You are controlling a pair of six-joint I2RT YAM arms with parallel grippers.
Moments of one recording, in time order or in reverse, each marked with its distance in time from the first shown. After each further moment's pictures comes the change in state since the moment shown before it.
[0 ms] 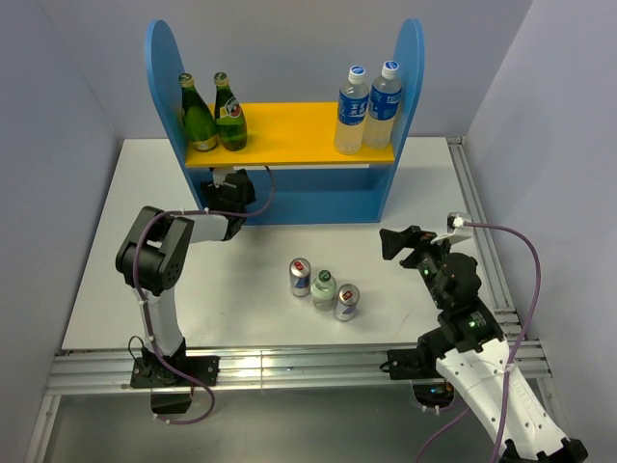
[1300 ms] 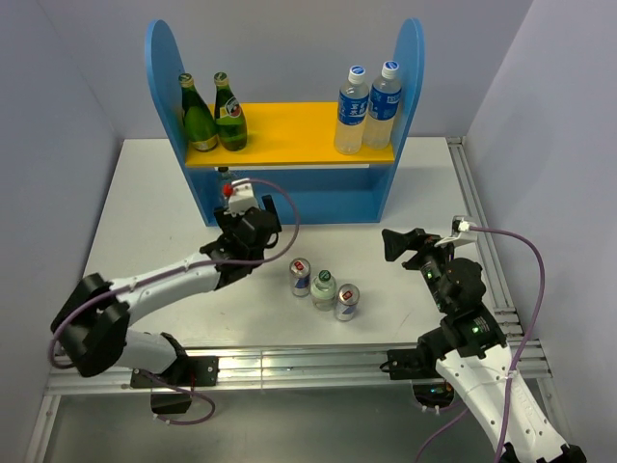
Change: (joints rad) left arm -0.372 -0.522 -0.207 -0.301 -0.224 -0.129; right arm 0.000 -0.055 -0.002 -0.007 0.000 0.004
